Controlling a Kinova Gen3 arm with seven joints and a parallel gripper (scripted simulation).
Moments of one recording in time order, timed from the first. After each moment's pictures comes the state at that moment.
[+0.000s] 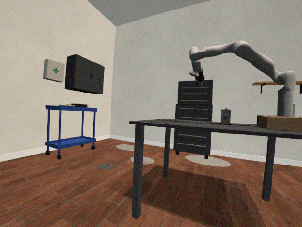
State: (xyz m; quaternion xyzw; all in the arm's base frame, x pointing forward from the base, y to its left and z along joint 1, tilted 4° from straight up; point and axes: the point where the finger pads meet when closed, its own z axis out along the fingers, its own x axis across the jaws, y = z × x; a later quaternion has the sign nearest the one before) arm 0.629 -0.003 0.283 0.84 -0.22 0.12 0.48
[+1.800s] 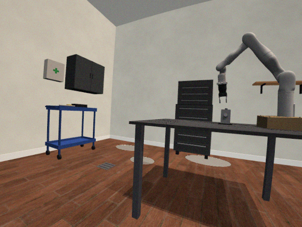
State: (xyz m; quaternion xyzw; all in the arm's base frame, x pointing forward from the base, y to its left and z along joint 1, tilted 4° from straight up) arm 0.428 -0.152 0.128 1.00 -0.02 -0.03 0.01
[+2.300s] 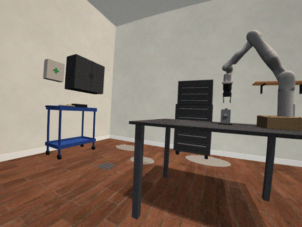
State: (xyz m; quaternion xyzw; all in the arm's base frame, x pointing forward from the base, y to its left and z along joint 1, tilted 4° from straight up) arm 0.394 -0.157 0.130 1.00 -0.02 0.01 -0.02
